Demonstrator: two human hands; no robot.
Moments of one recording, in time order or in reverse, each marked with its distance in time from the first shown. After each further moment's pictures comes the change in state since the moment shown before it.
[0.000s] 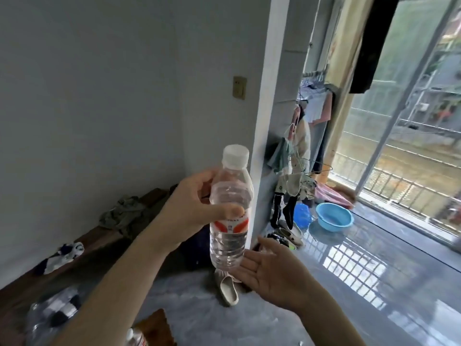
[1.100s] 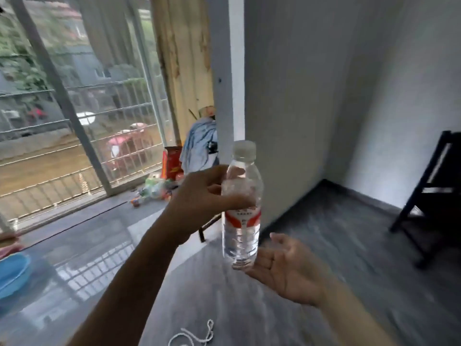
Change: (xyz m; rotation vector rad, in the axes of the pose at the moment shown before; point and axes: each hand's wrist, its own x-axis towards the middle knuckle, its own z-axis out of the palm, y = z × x) left_hand -0.313 0.203 0.557 -0.235 -1.476 0.404; right_hand -0.600 0.373 -0.108 0.673 0.795 -1.180
